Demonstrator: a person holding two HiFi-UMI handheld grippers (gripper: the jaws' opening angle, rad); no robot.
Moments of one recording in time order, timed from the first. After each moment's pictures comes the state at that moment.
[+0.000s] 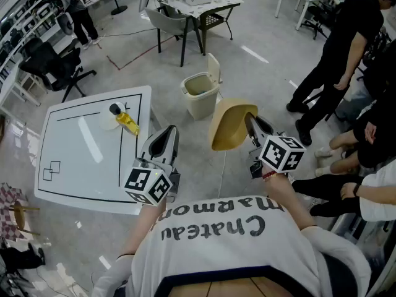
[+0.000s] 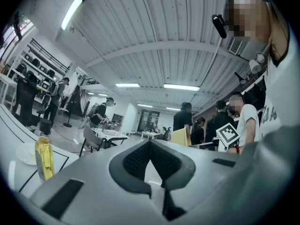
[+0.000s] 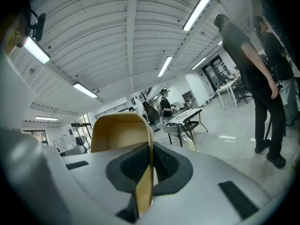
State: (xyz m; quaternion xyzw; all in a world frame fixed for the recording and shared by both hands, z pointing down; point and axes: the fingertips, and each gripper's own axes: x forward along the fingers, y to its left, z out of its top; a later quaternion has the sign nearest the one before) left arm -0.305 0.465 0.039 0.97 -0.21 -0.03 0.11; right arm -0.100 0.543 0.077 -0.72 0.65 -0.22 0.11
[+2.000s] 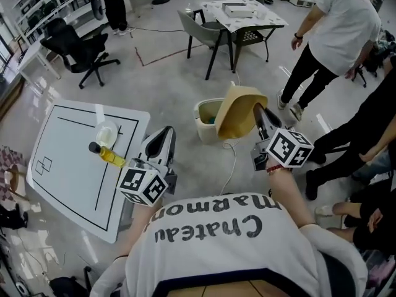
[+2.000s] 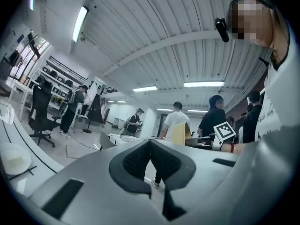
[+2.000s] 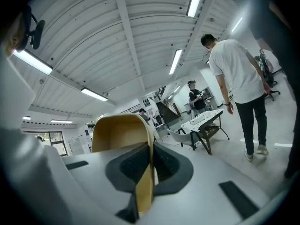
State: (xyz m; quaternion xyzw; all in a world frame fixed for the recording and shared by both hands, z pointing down) left arm -0.173 0.295 0.056 0.93 -0.34 -0.05 0.10; right arm 0.083 0.305 0.067 -0.64 0.73 -0.19 0.12
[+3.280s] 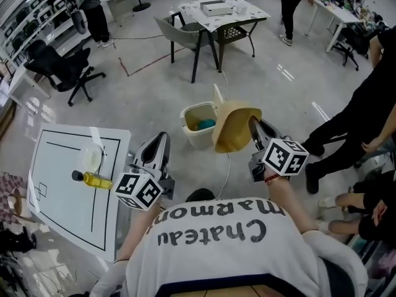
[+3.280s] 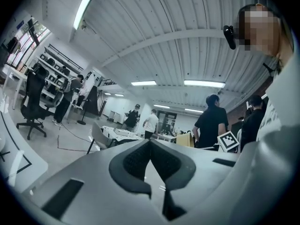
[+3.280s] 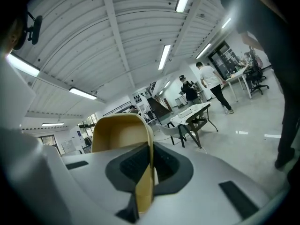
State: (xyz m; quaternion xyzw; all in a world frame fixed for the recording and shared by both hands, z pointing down) left arm -0.103 0.263 0.082 0.94 -0.31 -0.04 0.15; right arm 0.149 0.314 0.126 -0.67 0.69 -0.25 0.11
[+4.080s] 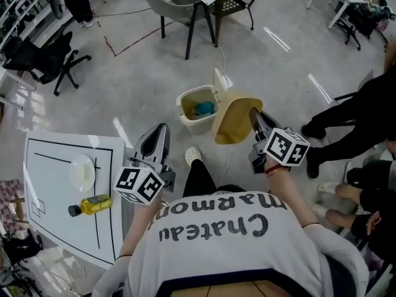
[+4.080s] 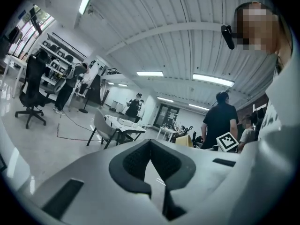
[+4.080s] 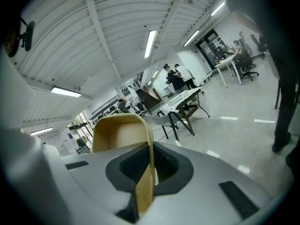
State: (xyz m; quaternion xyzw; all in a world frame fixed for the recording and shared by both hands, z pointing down) left arm -0.080 0.147 0.149 0.93 -0.31 0.00 0.20; right arm 0.172 0.213 0.207 -0.68 0.65 -0.33 0.09
